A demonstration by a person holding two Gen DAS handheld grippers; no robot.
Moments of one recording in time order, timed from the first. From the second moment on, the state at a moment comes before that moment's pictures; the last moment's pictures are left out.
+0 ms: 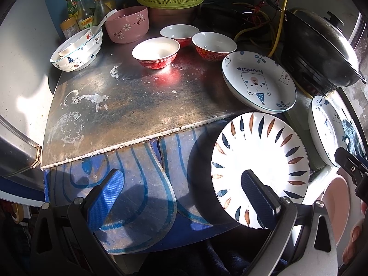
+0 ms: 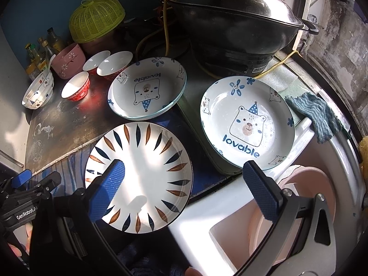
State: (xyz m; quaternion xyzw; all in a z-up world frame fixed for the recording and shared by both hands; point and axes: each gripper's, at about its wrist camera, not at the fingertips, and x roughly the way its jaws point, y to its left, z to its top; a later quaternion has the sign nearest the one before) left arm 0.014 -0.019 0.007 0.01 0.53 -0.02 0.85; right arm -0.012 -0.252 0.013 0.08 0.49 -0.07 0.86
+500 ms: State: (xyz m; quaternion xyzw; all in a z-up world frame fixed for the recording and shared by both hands) left arm 0.014 -0.014 0.006 0.01 0.53 -0.03 0.85; right arm -0.016 -0.251 0.013 0.09 0.49 -0.08 0.86
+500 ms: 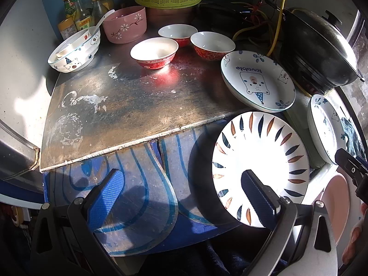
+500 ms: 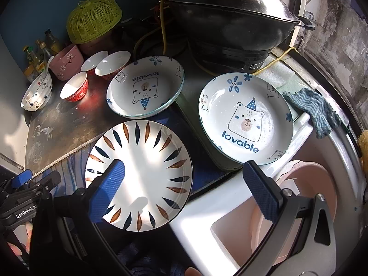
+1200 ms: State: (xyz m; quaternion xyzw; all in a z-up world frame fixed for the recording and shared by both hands) left arm 0.022 -0.003 -0.009 -0.03 0.52 -0.10 0.85; right arm -0.035 -0.268 -0.002 0.20 0.47 -0.01 0.86
